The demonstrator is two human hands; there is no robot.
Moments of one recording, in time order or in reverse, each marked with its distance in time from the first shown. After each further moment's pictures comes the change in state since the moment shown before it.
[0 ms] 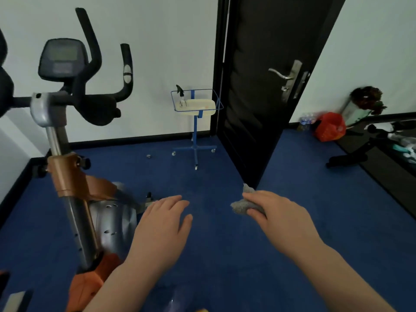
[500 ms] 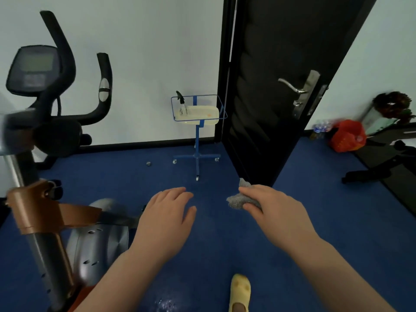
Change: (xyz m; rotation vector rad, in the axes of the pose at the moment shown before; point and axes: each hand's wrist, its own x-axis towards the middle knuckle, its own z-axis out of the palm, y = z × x) left_hand 0.168 0.030 0.013 0.048 0.014 -0.021; right_hand 0.163 0.063 -0.014 0.037 -0.009 -0.074
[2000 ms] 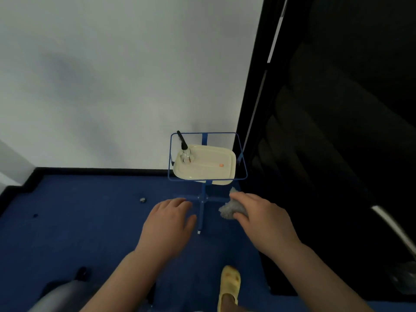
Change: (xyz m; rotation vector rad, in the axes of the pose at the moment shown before) left_hand 0.504 -0.093 0.048 0.016 -0.123 -0.142; right_hand 0.532 0.084 0.013 0.143 -0.123 -0.136
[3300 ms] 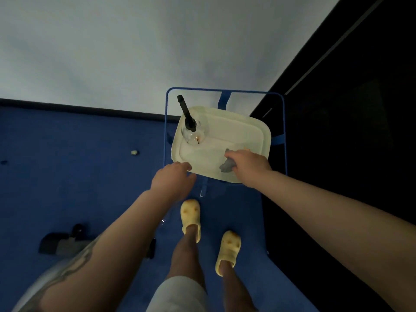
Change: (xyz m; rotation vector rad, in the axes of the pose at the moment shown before) left_hand 0.316 -0.148 0.129 -0.208 -0.491 -0.363; right_hand 0.375 0.113 0.183 -0.037 -0.658 0.067
